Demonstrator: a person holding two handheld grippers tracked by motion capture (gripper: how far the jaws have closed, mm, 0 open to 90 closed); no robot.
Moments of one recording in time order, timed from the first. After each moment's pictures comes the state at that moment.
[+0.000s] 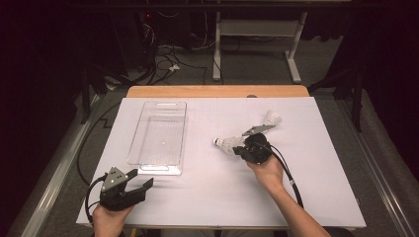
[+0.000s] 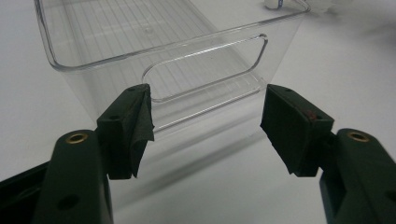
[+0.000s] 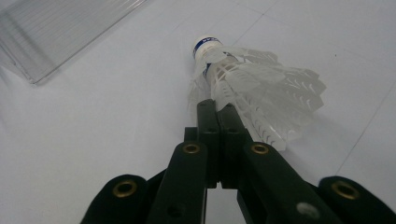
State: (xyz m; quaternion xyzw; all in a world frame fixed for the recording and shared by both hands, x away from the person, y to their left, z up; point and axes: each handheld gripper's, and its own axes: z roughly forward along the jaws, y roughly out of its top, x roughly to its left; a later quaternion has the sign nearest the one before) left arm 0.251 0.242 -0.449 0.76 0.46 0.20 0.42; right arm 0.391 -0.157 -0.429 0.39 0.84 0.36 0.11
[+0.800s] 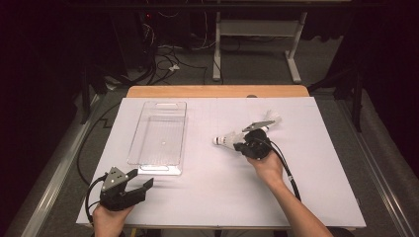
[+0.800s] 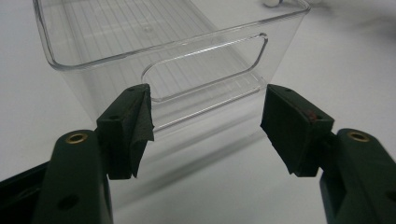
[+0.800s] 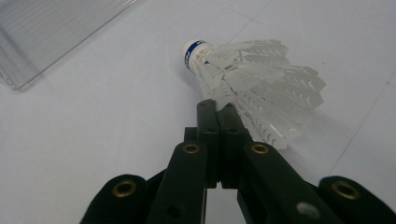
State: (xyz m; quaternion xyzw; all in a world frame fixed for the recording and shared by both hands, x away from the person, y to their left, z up) left arm 0.251 0.242 -0.449 0.76 0.46 0.19 0.42; right arm 0.406 -0.159 -0.430 0.39 0.84 0.36 0.11
